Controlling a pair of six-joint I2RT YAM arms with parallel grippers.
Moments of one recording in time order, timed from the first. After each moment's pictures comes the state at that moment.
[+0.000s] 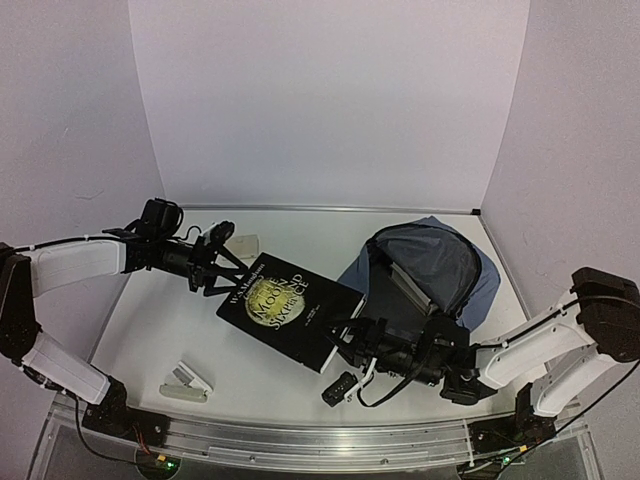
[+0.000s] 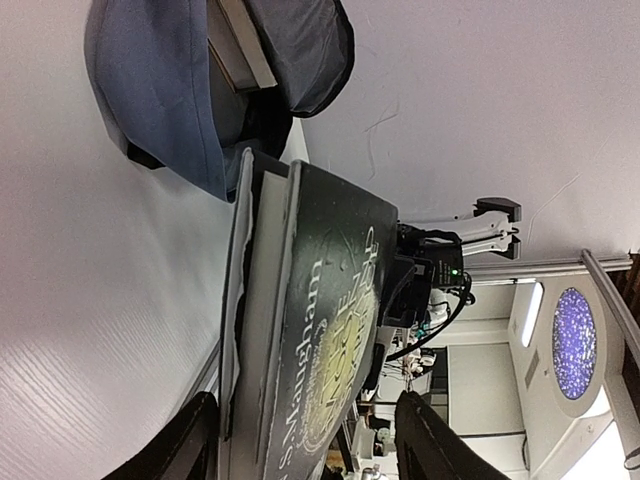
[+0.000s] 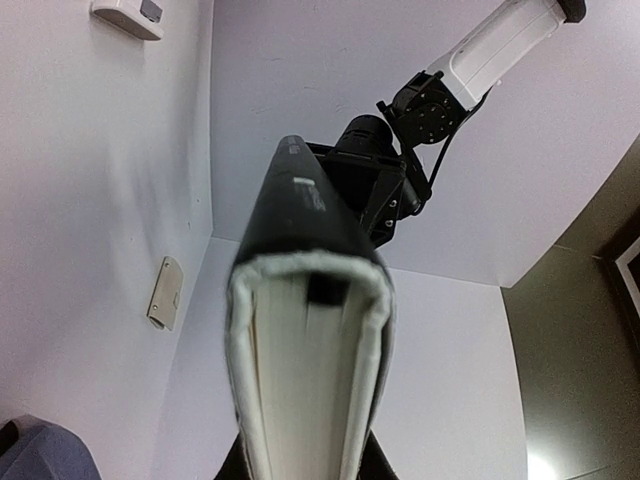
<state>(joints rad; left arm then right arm) -0.37 1.39 0.88 -0.23 1.23 -0.63 1.26 1.53 0.46 1.10 0.13 -1.79</state>
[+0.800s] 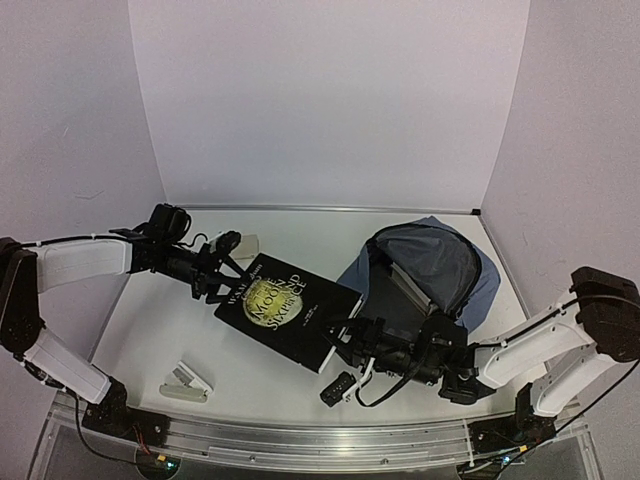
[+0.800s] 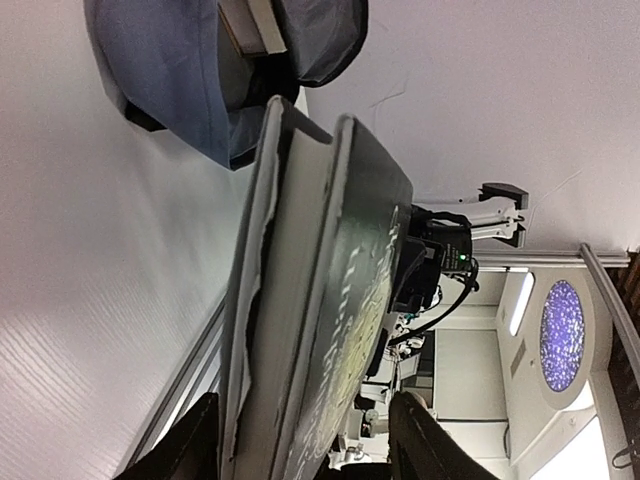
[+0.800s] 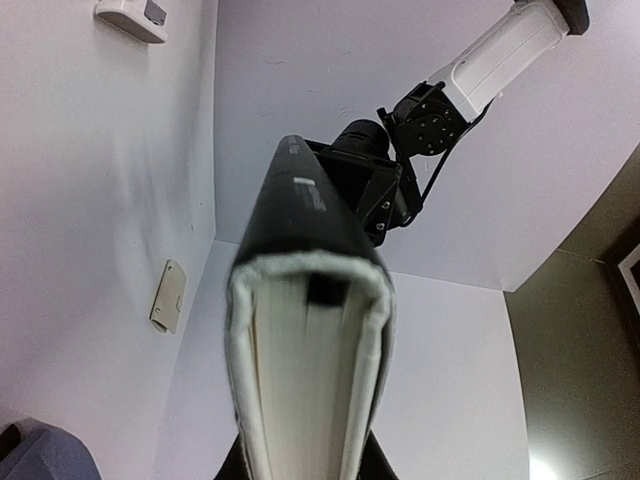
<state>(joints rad) -0.40 1.43 0.89 -0.32 1.25 -0.59 1.26 1.53 0.47 1.09 0.12 -1.79</state>
